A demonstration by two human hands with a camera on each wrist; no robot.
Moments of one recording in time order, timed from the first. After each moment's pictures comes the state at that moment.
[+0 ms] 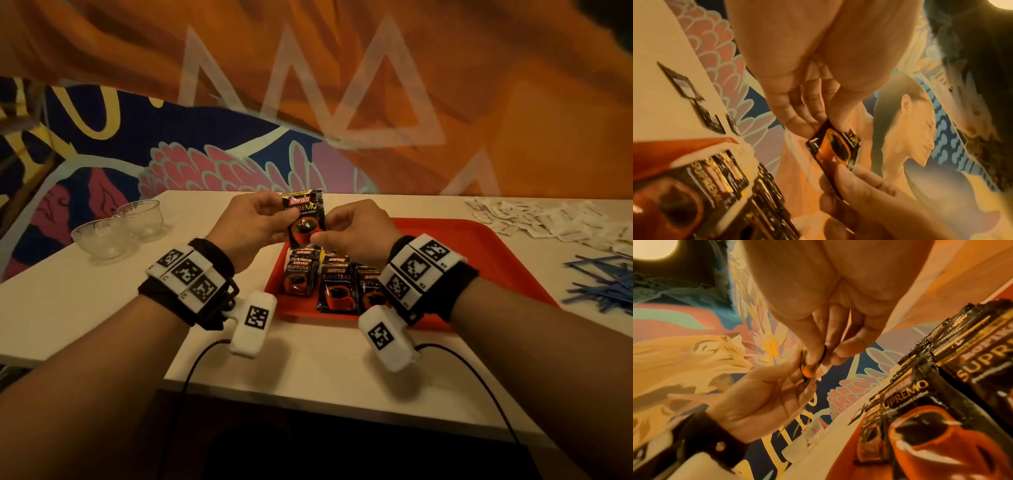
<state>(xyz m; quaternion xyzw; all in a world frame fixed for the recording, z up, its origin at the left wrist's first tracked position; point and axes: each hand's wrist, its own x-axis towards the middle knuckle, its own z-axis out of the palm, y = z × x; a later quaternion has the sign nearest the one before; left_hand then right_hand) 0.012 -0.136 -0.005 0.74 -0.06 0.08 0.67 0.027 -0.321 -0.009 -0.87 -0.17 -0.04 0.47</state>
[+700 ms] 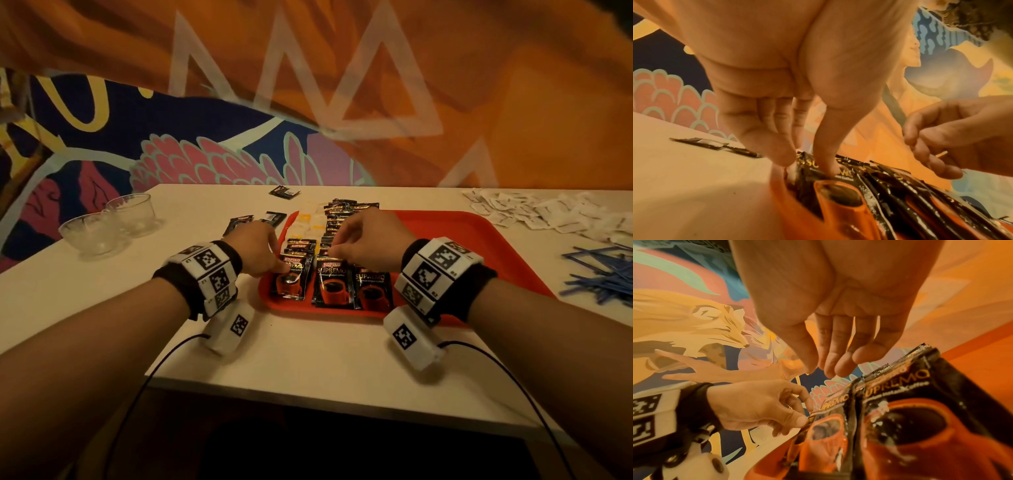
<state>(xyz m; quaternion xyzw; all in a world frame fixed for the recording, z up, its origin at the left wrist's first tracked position) 0.038 -0.132 -0.031 0.98 0.05 -0.04 0.20 0.032 -0.345 -0.021 -0.92 -0.19 -0.01 0.34</state>
